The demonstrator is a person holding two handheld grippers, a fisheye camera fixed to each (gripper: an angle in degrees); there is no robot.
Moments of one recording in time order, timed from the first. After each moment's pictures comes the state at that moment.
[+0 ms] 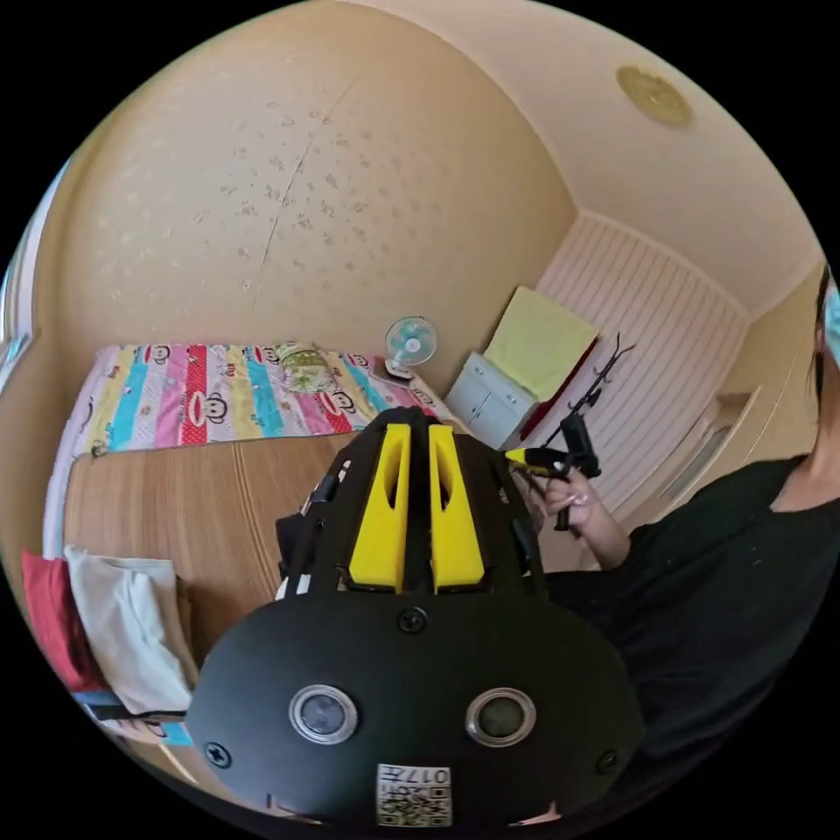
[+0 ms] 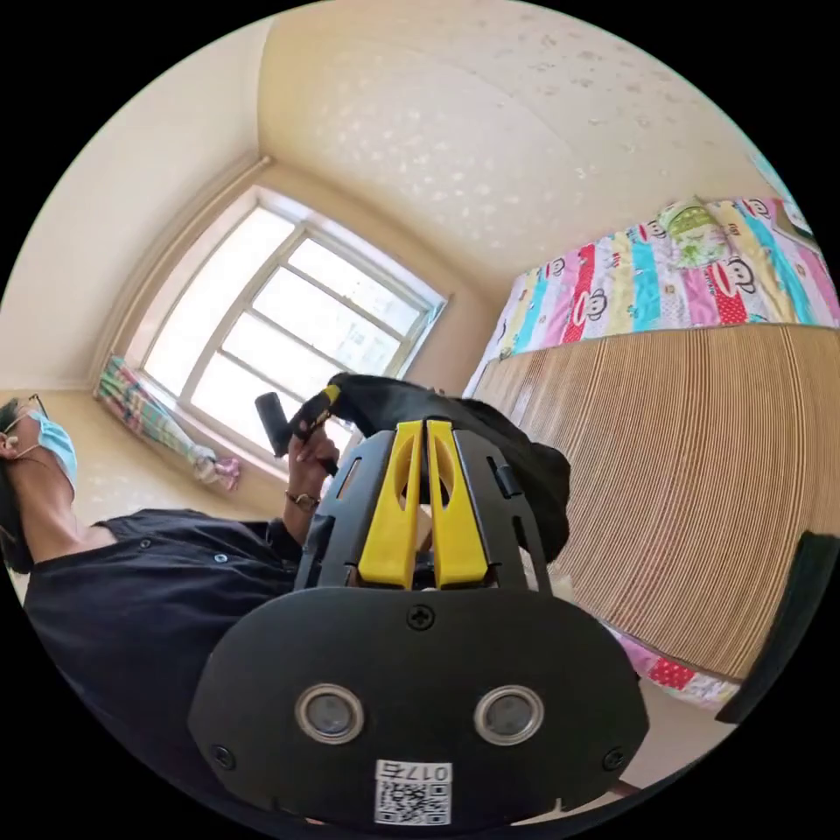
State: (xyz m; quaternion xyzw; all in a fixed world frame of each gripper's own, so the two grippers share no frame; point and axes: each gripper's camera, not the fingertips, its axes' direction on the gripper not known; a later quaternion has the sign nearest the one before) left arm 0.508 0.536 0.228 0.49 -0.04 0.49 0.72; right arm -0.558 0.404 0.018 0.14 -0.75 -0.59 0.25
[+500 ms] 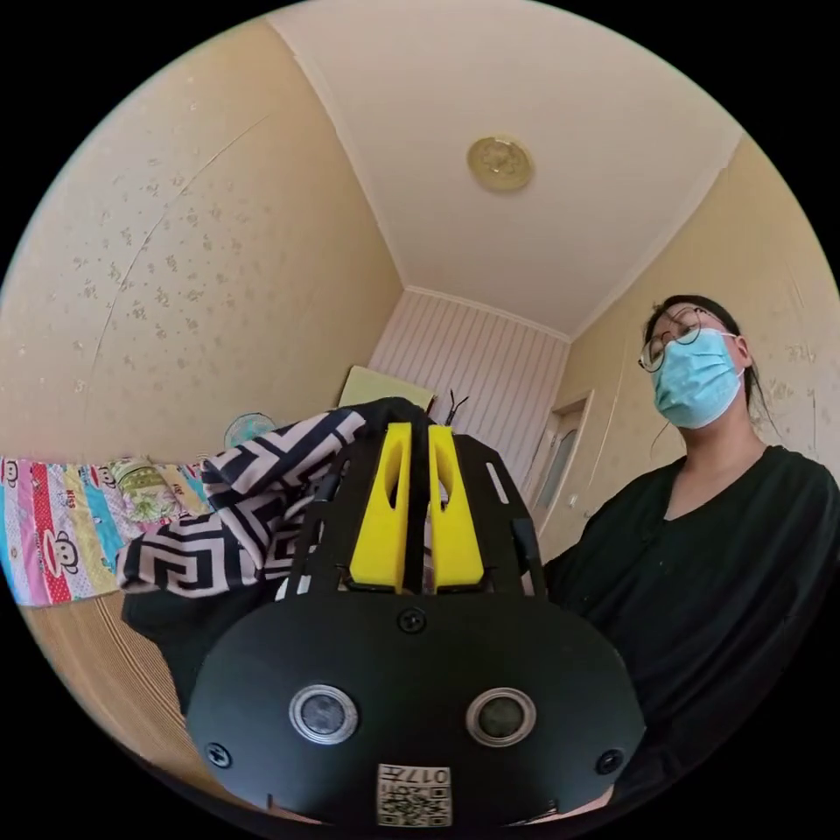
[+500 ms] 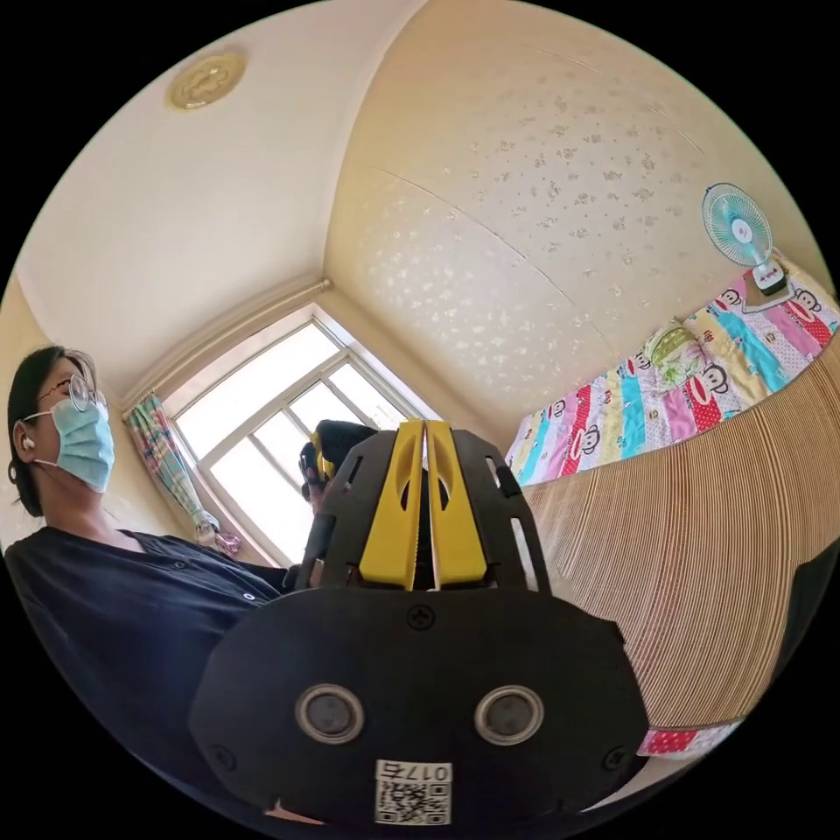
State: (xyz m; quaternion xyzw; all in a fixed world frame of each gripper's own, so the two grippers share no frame) left arm 0.561 0.532 0.241 0.40 0.12 0.70 0.58; right arm -0.523 0.381 0.027 0.23 -0.83 -0.49 0.16
